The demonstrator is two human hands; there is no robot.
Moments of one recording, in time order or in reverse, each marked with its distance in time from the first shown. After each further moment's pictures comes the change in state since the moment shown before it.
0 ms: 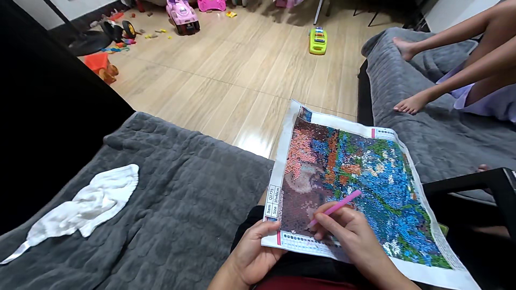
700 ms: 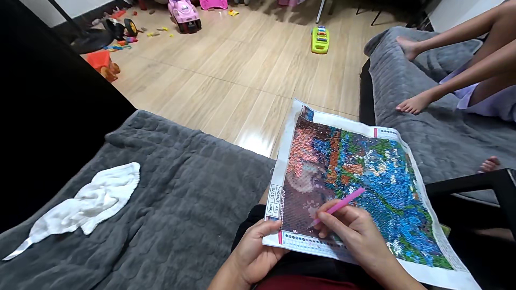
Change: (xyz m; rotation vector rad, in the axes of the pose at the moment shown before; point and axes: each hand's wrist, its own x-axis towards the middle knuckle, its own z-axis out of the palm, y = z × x) left_hand 0.000 0.000 -0.002 -0.009 -0.031 -0.017; right_hand 0.002 -0.002 -0.003 -0.041 -0.003 -0.058
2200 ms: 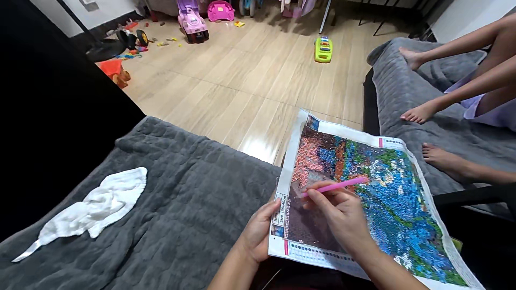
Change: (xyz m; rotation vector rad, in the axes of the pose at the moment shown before) left_hand 0.029 0.025 0.009 0.078 -0.091 0.066; right_hand 0.047 -0.011 0.033 -0.014 0.146 -0.178
